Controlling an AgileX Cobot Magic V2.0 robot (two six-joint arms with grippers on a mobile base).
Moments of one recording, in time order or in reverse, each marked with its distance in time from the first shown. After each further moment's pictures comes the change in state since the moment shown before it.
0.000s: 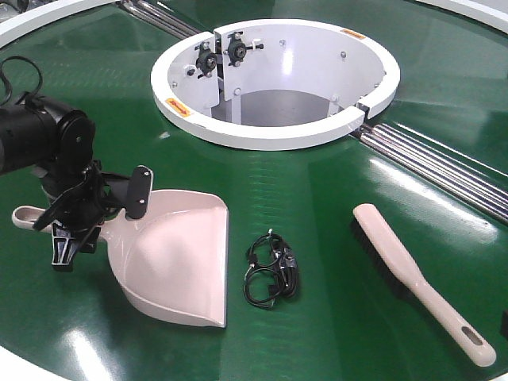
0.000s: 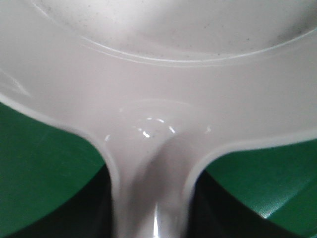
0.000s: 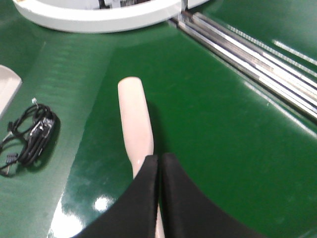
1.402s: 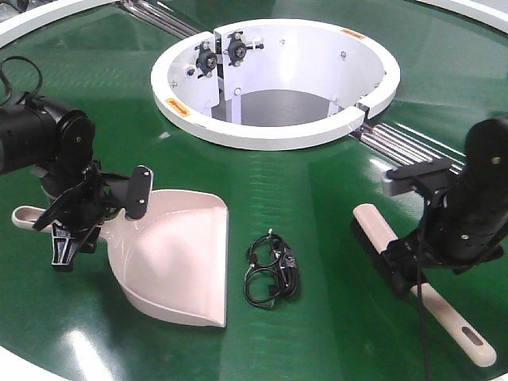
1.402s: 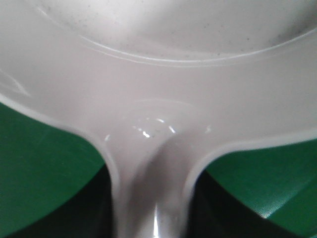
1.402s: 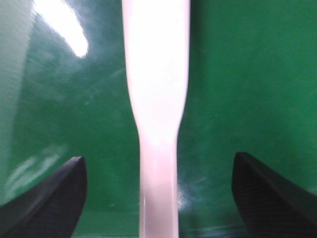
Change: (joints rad) left arm 0.000 0.000 0.000 0.000 0.000 -0.001; right arm 0.174 1.028 -0.576 -0.149 0.488 0.043
